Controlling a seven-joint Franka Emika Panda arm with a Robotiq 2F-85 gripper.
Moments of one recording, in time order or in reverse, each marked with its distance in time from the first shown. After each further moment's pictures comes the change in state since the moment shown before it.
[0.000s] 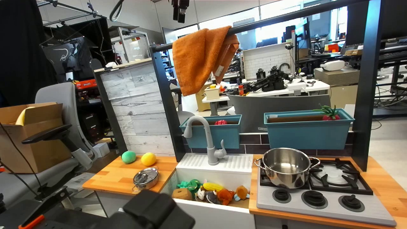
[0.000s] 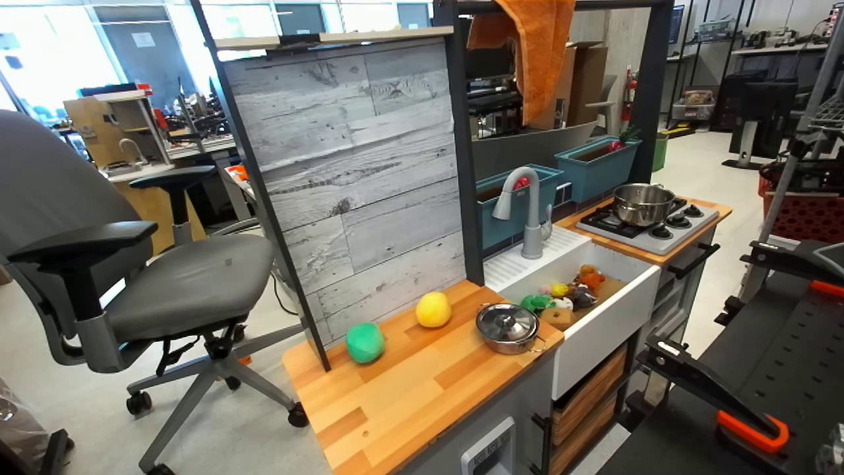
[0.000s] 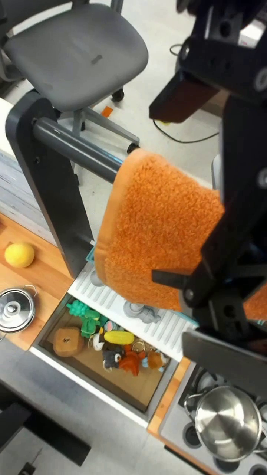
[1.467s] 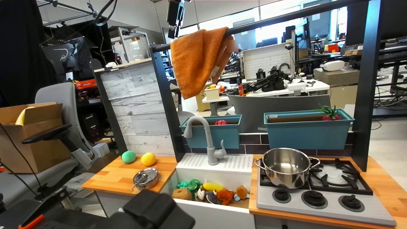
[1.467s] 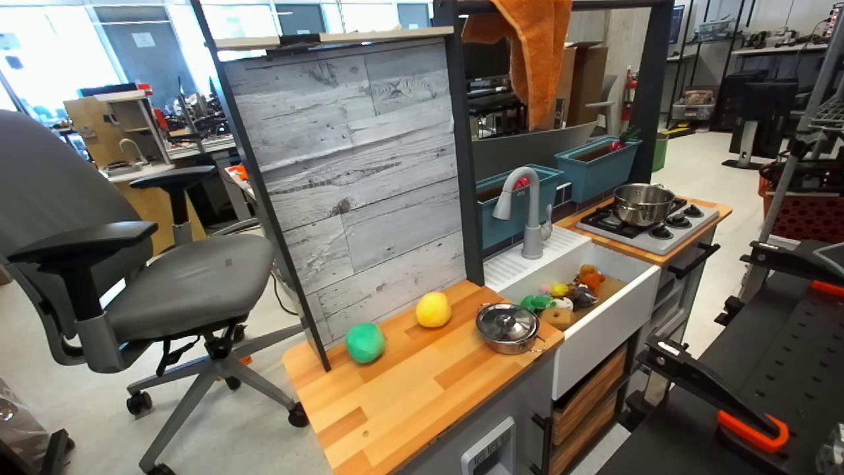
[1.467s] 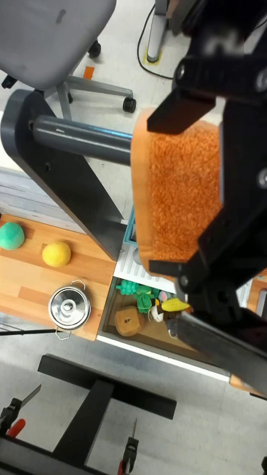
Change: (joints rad) arm -0.001 0.077 0.060 0.038 0.006 -0.042 0.343
